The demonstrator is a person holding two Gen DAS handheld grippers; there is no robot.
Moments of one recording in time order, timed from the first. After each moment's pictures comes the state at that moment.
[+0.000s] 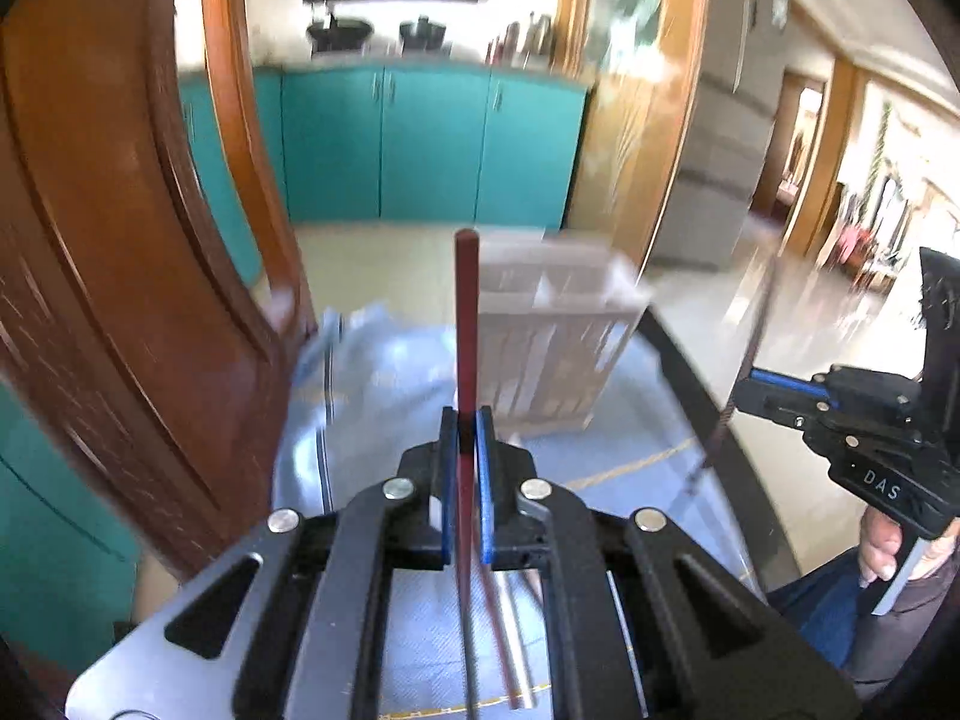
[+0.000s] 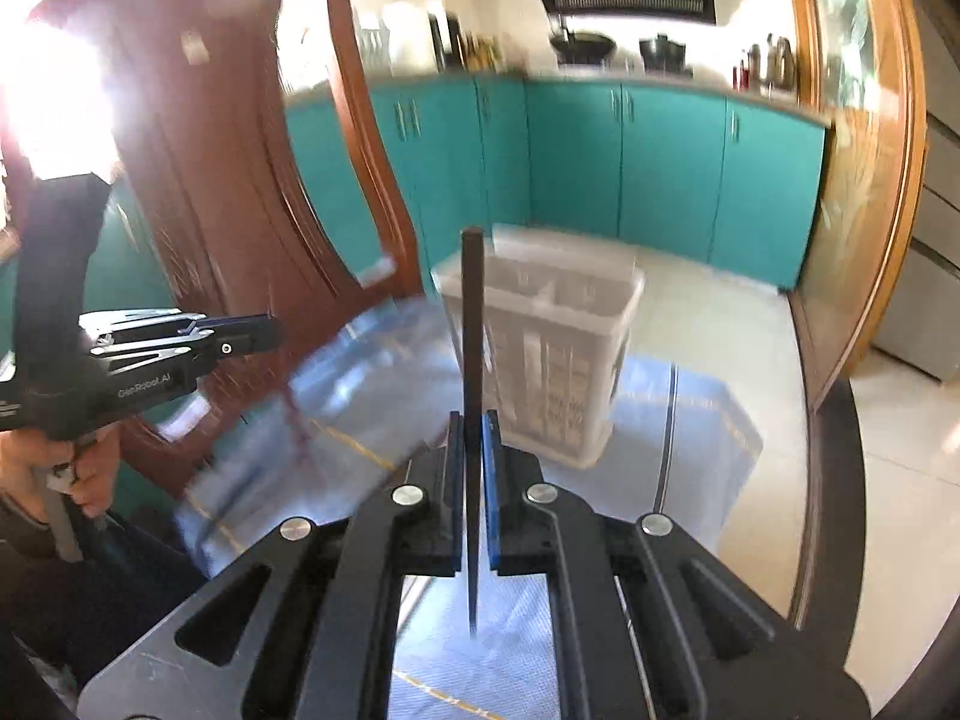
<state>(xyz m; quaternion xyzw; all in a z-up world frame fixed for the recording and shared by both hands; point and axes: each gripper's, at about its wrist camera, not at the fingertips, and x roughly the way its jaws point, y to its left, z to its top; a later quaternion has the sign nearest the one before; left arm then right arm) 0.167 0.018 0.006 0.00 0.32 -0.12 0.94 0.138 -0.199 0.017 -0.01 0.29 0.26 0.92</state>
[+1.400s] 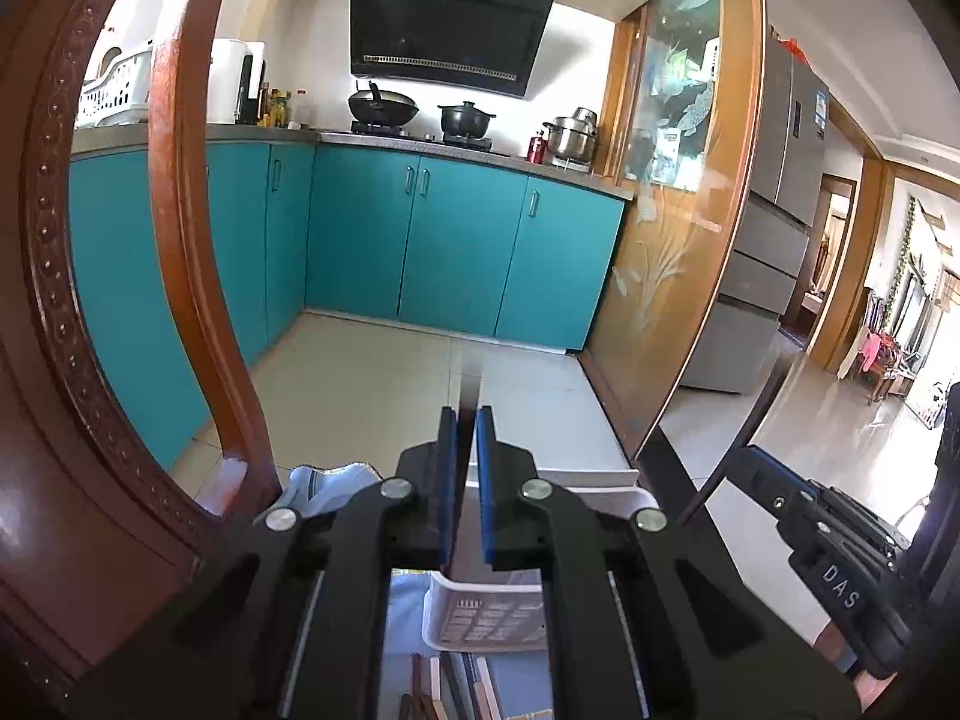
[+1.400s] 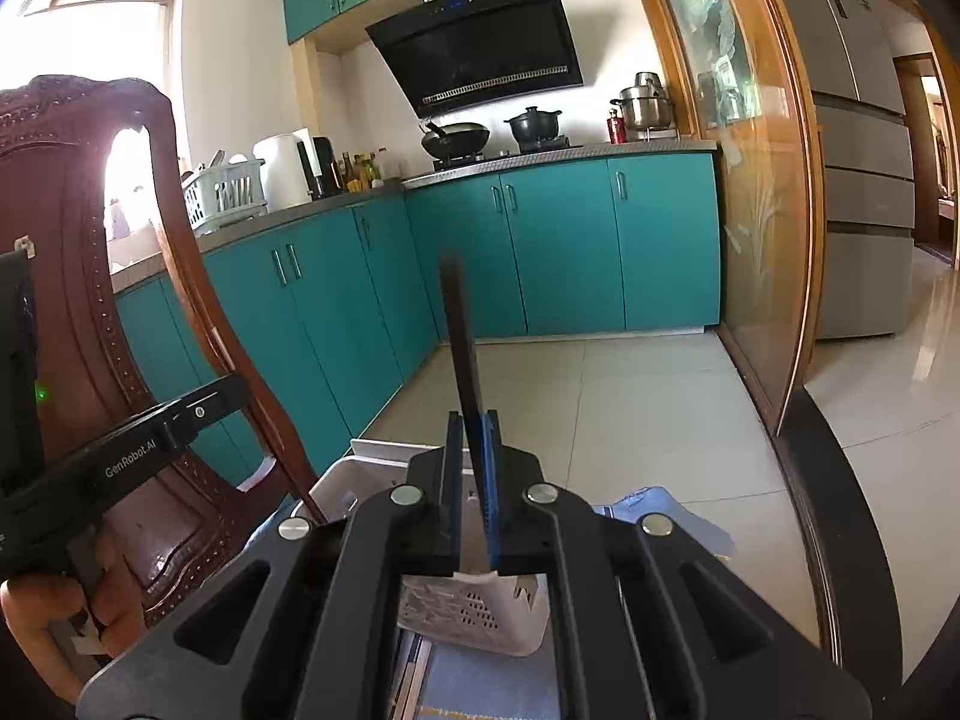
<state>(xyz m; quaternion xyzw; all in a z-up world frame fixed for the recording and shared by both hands) 0.292 -0.021 0.027 -0.08 0.23 -0.07 0.97 0.228 -0.211 0.010 0.08 0.21 0.12 0.97</state>
